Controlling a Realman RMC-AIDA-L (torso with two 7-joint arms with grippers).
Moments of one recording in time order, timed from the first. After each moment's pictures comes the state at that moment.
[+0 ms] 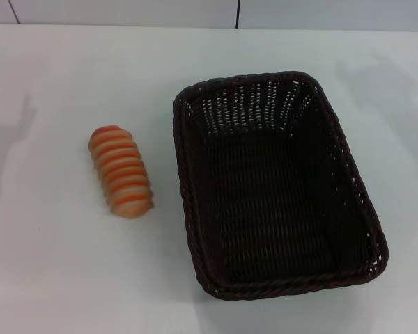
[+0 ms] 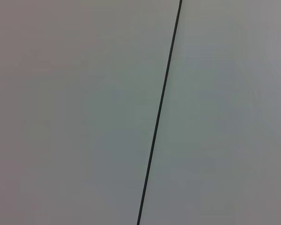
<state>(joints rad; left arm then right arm) -0.15 -2.06 -1.51 -0.49 2.89 1.20 -0.35 0.47 2.08 -1.46 -1.69 0.24 1.03 -0.10</state>
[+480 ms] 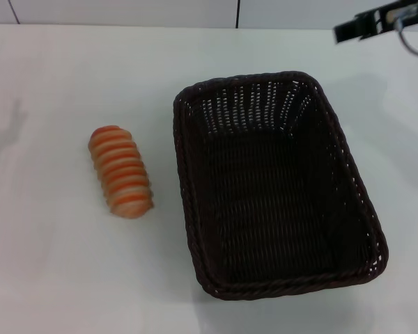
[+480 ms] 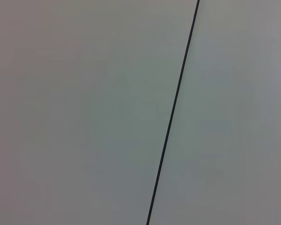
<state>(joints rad) -0.13 -2.06 -1.52 -0.49 2.89 1.23 -0.41 0.62 2.08 -1.47 -1.72 0.30 1.46 0.01</state>
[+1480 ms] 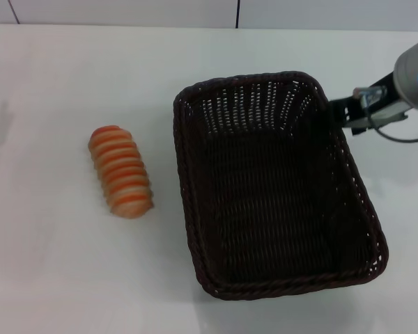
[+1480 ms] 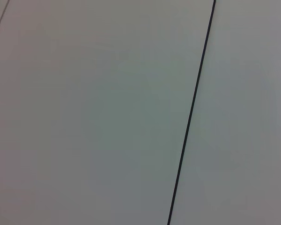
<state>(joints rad) -0.15 -2.05 -1.56 -0.44 2.88 1.23 -0.41 0.64 2.08 -1.54 -1.60 0.43 1.63 0.25</state>
